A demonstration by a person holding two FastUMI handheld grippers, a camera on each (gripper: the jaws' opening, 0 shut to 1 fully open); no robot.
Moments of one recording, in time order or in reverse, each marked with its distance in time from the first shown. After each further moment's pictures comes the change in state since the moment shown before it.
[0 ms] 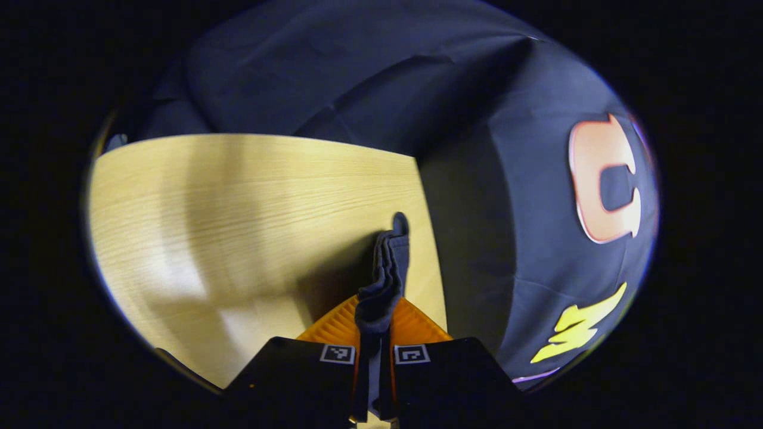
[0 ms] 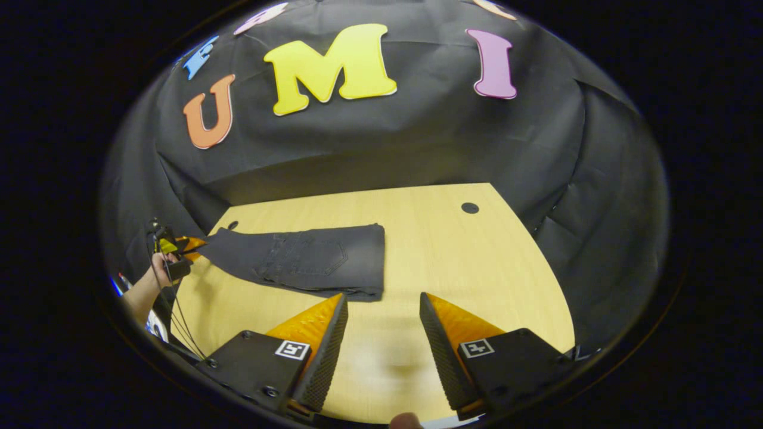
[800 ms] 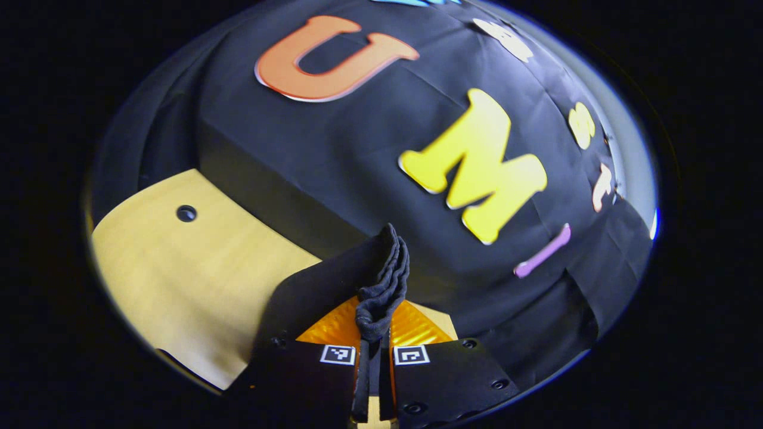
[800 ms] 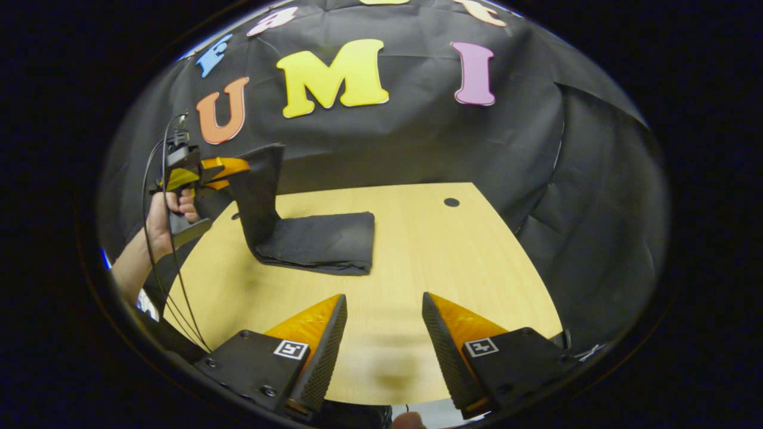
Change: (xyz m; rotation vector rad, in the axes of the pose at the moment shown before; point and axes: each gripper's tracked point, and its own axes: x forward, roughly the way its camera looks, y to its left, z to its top) left arm -0.068 -0.237 -0.273 0.701 0.120 -0.374; right arm -0.070 -0.033 -0.061 -0.020 -0.024 -0.051
